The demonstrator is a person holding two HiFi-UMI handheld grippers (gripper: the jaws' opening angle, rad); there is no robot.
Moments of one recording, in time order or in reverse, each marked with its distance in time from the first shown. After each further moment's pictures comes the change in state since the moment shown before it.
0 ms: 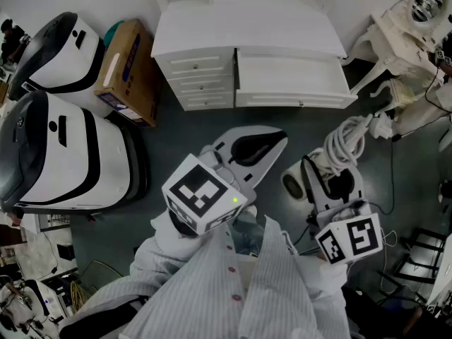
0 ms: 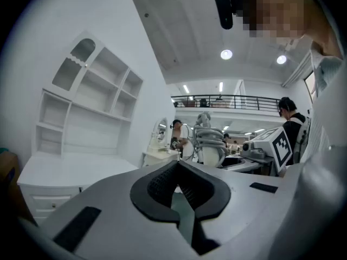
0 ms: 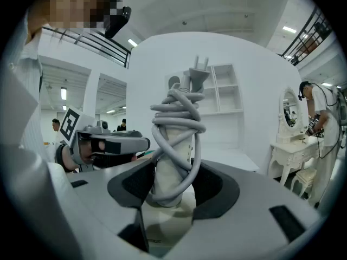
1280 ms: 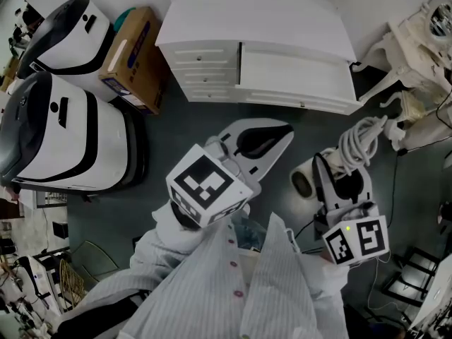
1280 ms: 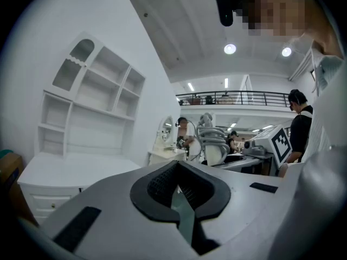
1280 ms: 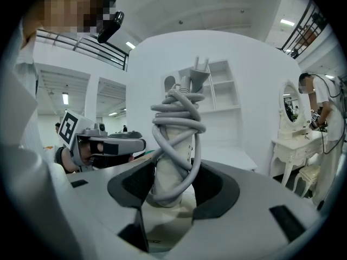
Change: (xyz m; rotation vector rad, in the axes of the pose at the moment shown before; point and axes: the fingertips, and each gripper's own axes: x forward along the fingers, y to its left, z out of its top) left arm 0.060 -0.005 -0.008 0.007 0.010 0.085; right arm -0.009 -0.073 -0.012 0.032 0.006 0.048
